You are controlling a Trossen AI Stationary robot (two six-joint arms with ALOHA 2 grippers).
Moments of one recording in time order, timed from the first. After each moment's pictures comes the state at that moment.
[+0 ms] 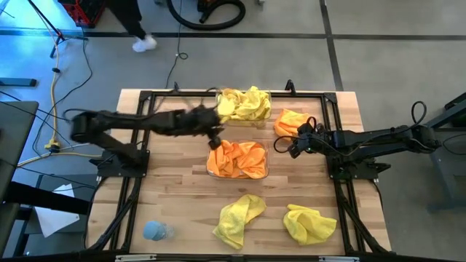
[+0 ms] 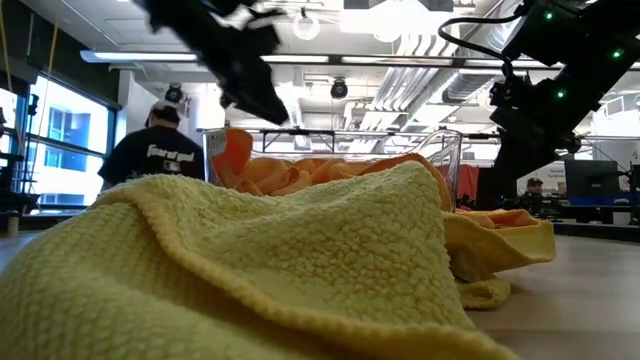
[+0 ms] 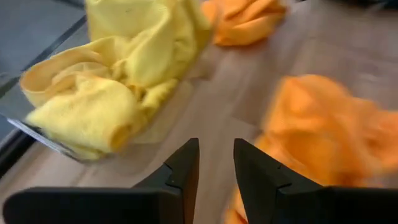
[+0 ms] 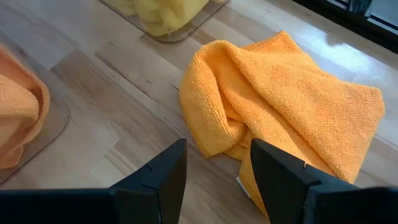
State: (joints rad) left arm 0.18 1.39 0.94 -0.24 -0.22 -0.14; right arm -0.06 0.90 0.44 -0.54 0.55 0.67
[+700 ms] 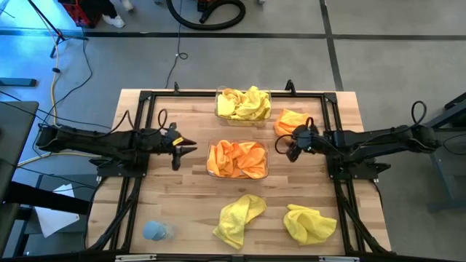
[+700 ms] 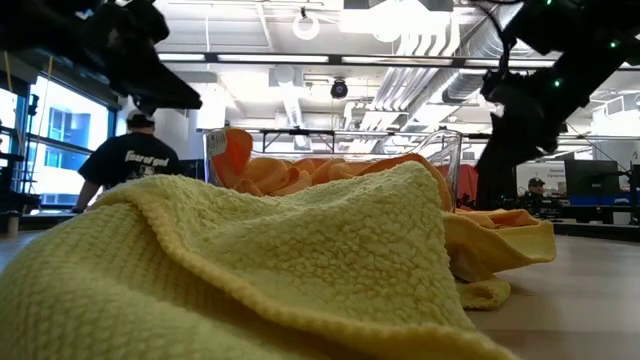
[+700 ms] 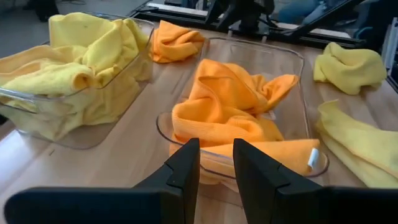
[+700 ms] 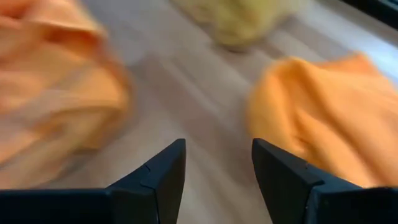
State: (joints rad) left arm -0.02 0.67 0.34 -0.04 -0.20 -0.15; right arm -0.05 0.90 0.44 -0.40 0.40 0.55
